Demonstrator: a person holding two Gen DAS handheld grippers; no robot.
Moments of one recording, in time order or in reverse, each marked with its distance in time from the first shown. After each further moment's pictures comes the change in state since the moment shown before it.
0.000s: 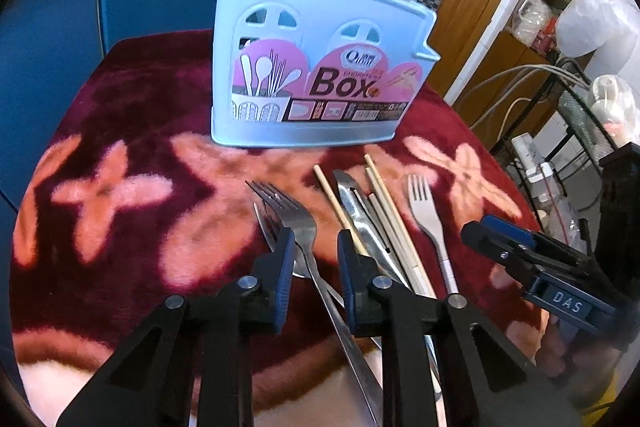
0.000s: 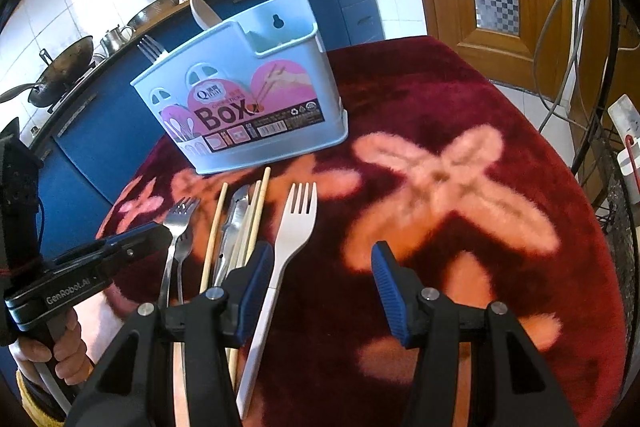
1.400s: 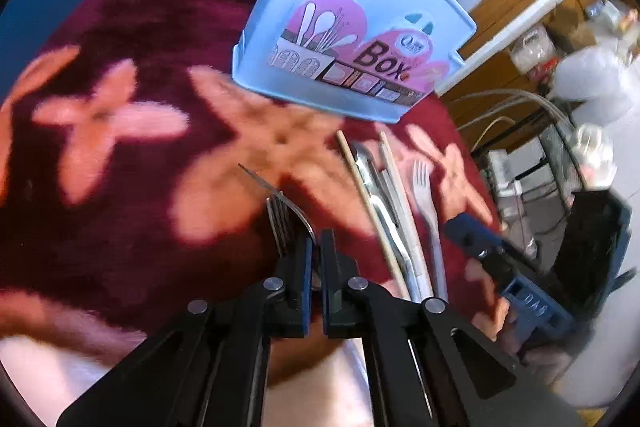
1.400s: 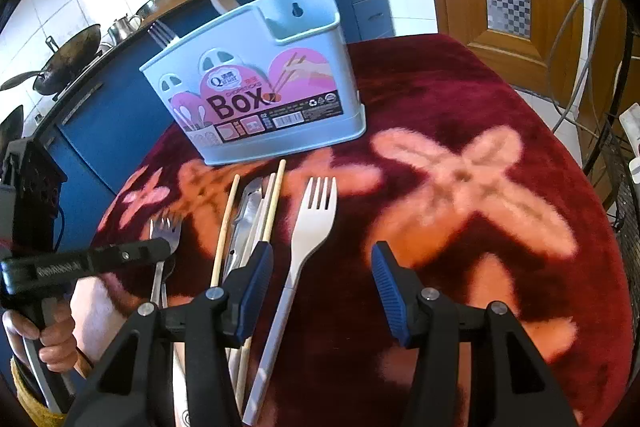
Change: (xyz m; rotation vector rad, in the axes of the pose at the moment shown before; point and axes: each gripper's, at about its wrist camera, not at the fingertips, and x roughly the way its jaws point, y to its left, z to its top) left arm 0.007 0.048 -0.010 -0.188 0.129 -0.187; right arm 0.007 0.012 0.000 -0.044 0.019 0.015
